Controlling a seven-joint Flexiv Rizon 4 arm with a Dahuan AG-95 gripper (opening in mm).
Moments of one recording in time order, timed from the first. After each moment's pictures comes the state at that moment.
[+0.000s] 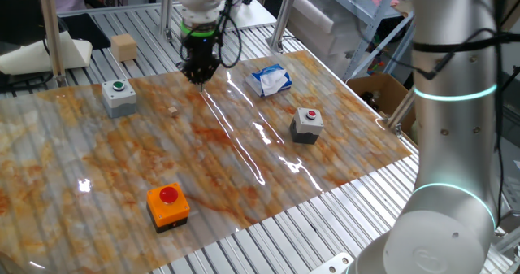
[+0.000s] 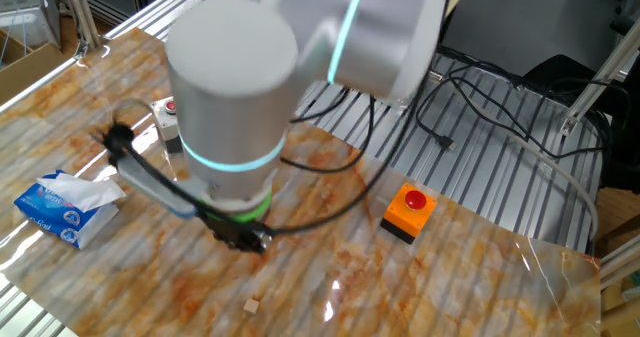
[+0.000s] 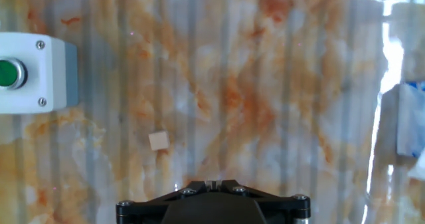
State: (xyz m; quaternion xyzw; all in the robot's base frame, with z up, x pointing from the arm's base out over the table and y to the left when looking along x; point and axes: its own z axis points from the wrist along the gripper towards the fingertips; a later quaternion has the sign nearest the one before) arm 0.665 0.015 0.117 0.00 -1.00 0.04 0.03
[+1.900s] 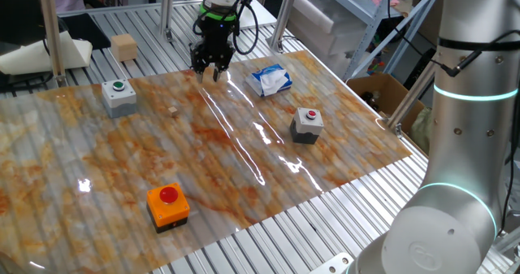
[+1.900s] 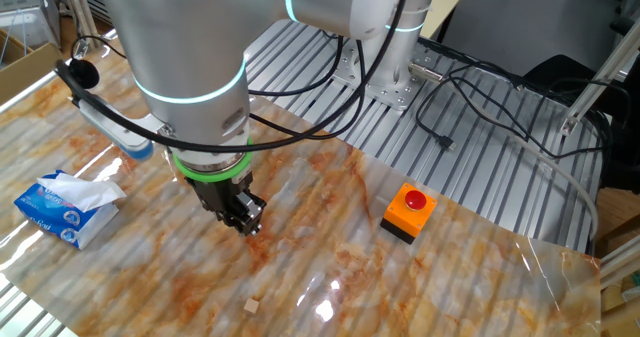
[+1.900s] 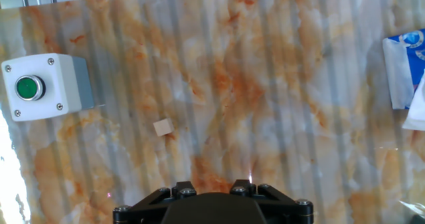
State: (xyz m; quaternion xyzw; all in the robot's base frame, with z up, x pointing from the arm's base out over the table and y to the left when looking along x) arm 0.654 0.007 0.148 -0.06 -1.00 -0.02 0.03
